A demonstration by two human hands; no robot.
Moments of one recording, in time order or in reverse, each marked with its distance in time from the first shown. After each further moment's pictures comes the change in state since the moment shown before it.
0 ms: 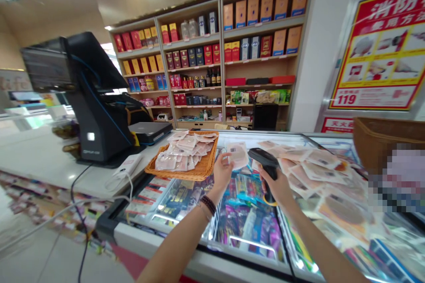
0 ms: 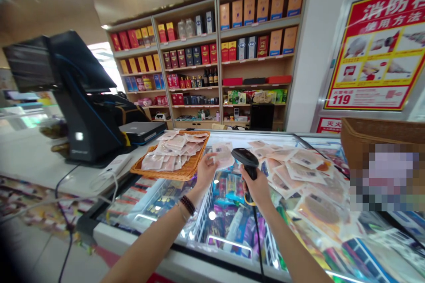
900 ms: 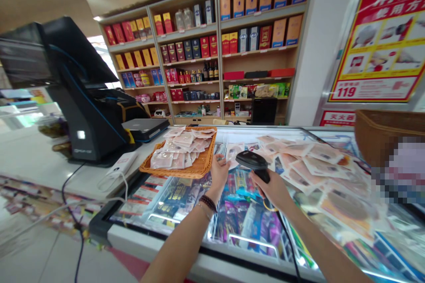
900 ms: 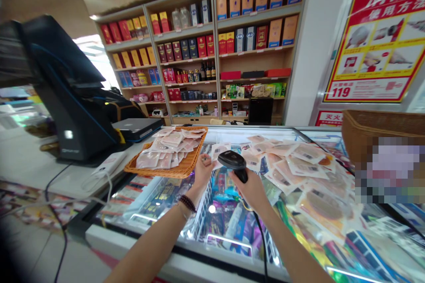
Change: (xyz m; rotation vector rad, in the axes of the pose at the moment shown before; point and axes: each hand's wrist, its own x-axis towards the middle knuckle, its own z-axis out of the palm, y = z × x) left_hand 0.001 -0.032 -0.012 0.019 0.109 -0.094; right_hand -0.018 -0.004 0.006 -0.333 -0.185 -0.074
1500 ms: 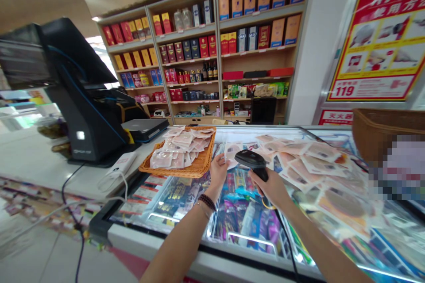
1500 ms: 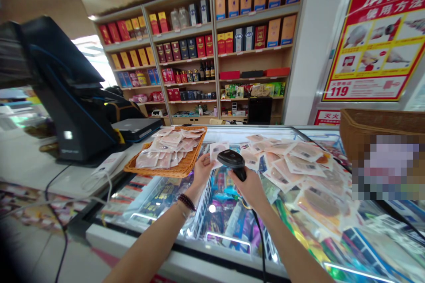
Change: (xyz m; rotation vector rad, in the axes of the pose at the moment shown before) left_hand 0.003 -0.003 -0.001 -0.086 -0.060 -0.024; right_hand 0.000 -0.004 0.001 0.009 0.023 0.011
